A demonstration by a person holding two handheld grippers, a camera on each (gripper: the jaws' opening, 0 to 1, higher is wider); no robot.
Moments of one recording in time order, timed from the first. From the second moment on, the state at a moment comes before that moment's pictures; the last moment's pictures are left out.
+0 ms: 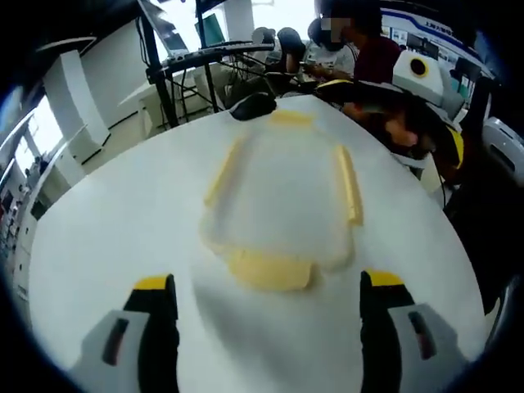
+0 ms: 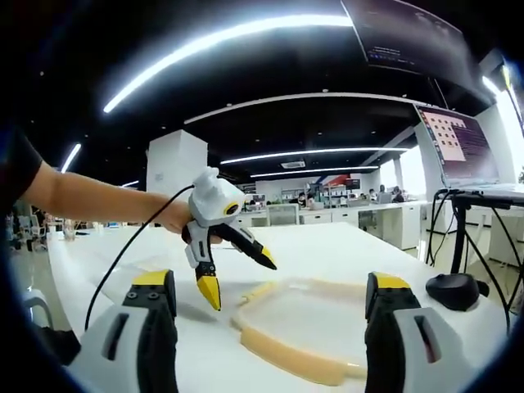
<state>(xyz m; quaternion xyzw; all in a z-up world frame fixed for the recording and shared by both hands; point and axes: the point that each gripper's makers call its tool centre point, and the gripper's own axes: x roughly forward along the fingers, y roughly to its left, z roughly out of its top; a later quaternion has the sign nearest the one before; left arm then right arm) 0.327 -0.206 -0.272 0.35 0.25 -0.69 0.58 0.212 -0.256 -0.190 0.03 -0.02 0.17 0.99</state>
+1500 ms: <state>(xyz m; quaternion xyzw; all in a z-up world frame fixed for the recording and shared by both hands) 0.319 -0.216 -0.285 0.37 0.24 -0.72 0.53 0.218 -0.267 -0.204 0.05 -0.01 0.16 0.99</state>
